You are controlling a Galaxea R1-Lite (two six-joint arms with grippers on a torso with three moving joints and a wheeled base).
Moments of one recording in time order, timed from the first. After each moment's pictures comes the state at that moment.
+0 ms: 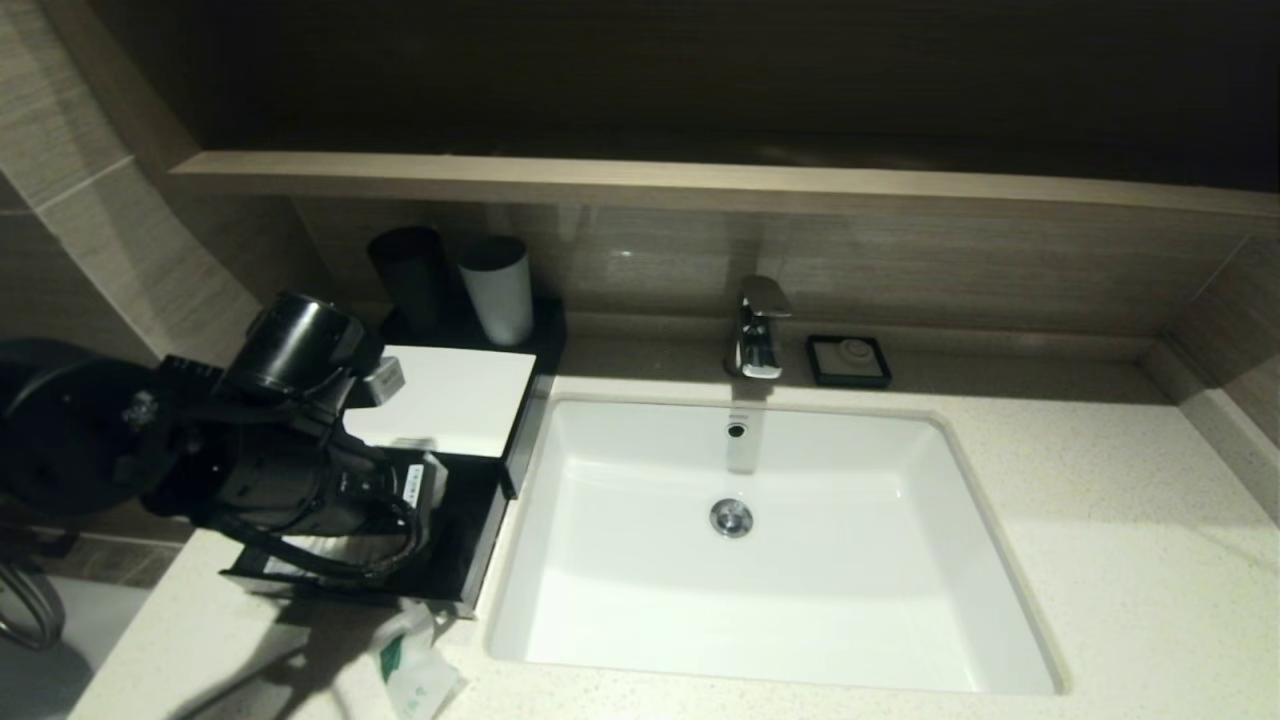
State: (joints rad) left arm -0.34 1.63 -1.03 0.29 0.05 -0.26; right arm 0.00 0.00 0.00 0.01 -0.01 0.00
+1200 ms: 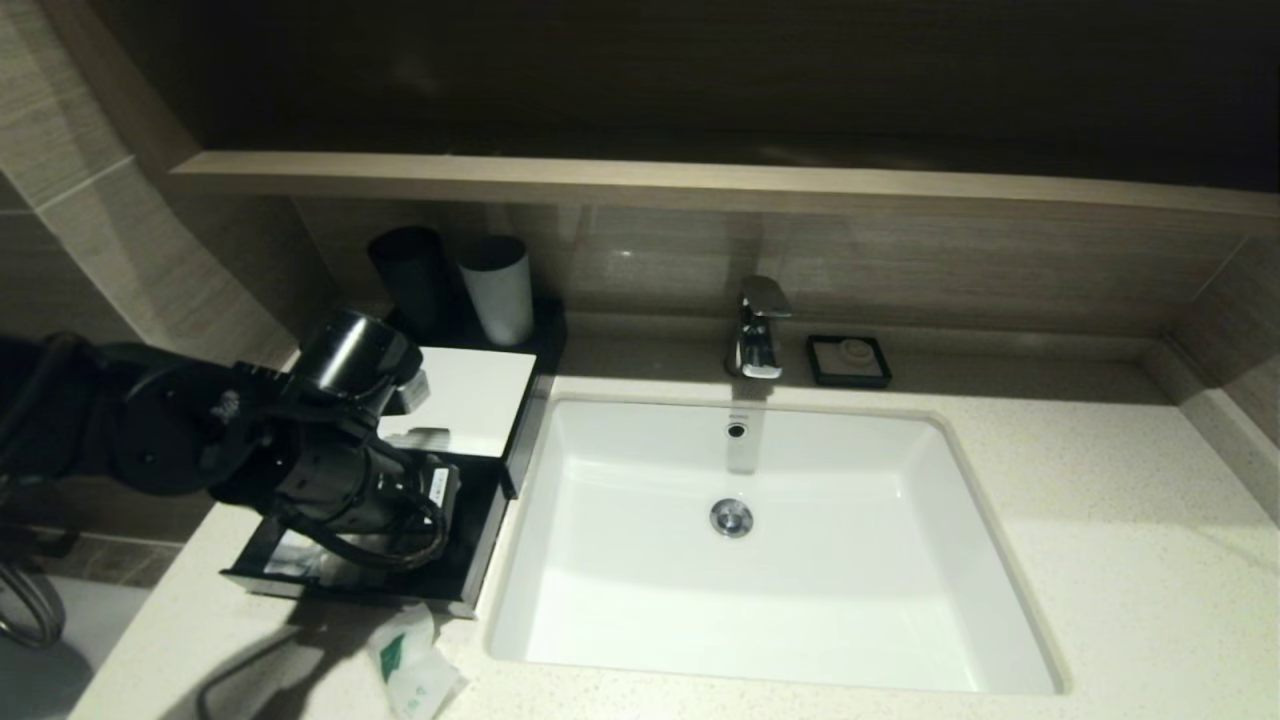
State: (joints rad) left arm -0.34 1.73 -1.07 0.28 0.06 -0.26; right arm 0.00 0.00 0.00 0.01 -0.01 0.00
